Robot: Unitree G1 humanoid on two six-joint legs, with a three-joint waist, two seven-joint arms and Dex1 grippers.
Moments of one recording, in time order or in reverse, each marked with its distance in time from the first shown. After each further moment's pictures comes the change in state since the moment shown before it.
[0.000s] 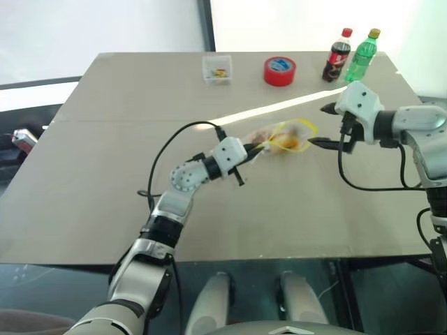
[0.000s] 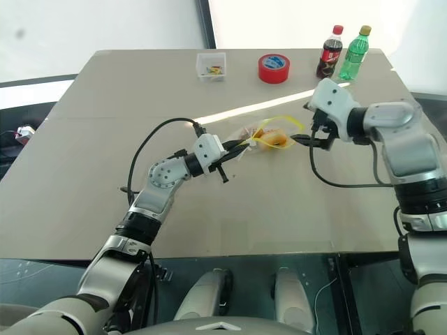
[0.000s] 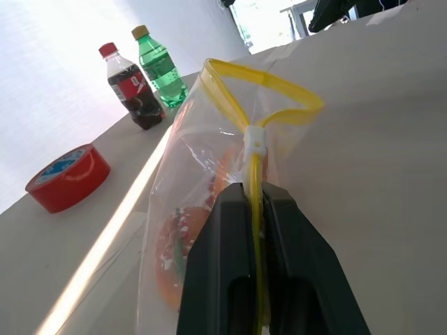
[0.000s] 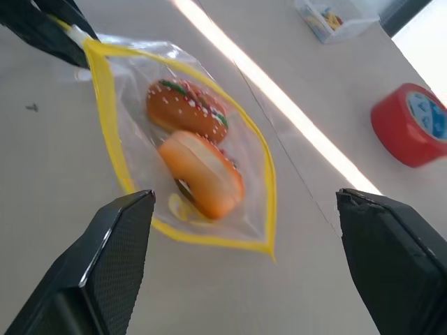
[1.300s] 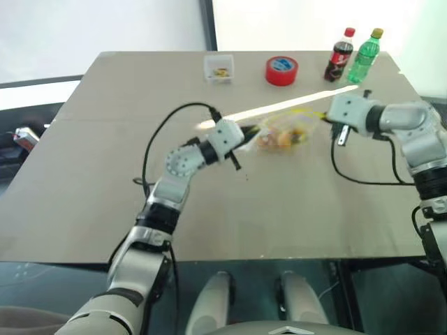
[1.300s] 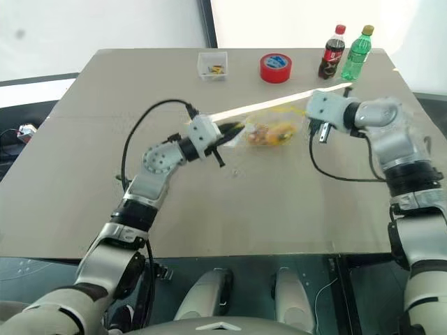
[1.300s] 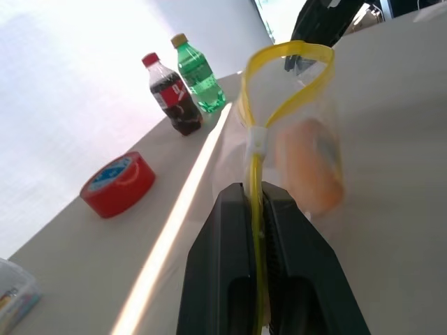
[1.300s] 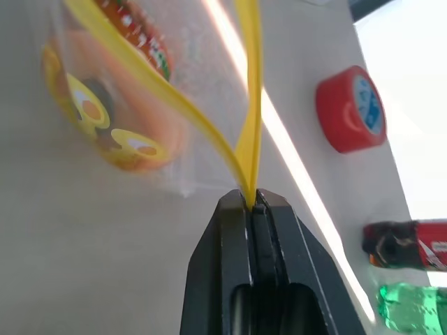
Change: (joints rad) left arm -0.157 0.025 0.036 0.000 0.004 0.098 0.029; right arm -0.143 0.037 0.032 0.306 -0.217 -0.342 -0.089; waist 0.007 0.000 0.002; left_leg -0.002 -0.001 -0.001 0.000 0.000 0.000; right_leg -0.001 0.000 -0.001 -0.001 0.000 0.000
